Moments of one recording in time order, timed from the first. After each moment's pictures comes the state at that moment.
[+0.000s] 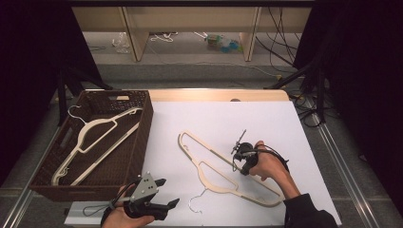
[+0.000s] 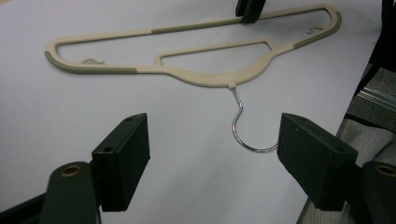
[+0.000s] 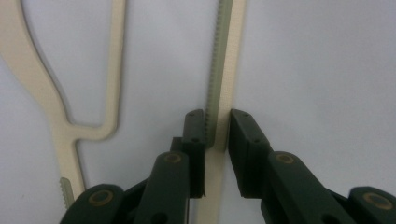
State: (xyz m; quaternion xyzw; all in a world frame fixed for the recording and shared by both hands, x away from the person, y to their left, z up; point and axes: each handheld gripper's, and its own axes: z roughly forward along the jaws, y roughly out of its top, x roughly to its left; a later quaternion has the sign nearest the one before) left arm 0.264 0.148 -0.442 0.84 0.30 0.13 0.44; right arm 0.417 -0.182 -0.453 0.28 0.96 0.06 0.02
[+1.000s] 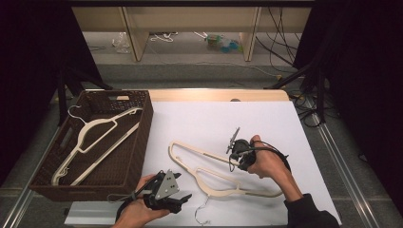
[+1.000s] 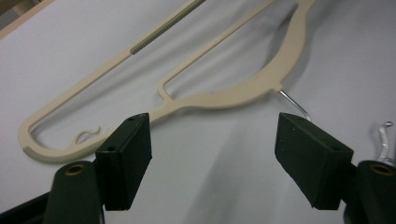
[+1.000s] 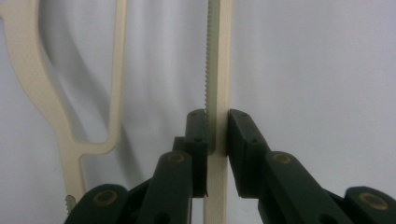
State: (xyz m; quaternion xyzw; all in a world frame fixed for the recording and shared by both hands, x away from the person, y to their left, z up) left arm 0.295 0.108 -0.461 0.88 0.19 0.18 0.39; right arm 0.403 -0.165 -0.410 0.19 0.98 0.05 0.08
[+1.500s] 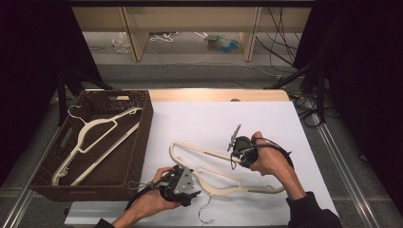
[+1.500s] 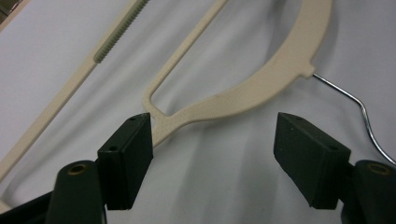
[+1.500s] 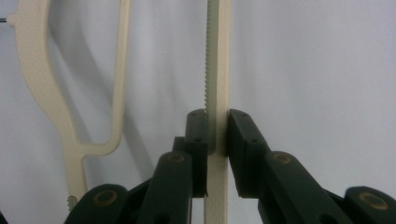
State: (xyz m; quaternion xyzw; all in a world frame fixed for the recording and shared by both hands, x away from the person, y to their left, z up) left arm 0.320 0.076 -0.481 0.91 0.10 0.20 0.35; right arm 0.404 -0.166 -0.398 0.17 0.98 0.05 0.10
